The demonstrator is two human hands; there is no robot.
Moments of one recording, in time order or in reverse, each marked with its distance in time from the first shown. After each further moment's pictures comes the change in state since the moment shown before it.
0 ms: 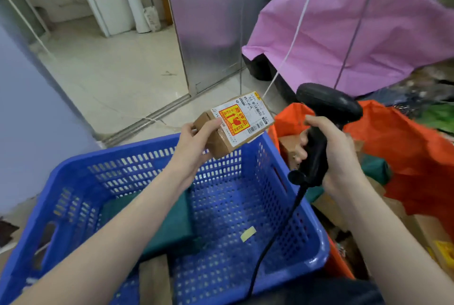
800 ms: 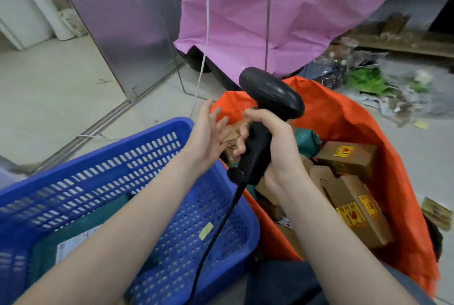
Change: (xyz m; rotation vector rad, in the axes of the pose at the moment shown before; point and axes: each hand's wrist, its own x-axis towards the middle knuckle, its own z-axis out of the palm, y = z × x) left_hand -0.007 -0.027 0.173 -0.009 -0.452 -0.234; right_hand -0.011 -0.016 -0.057 0.288 -0.043 -0.038
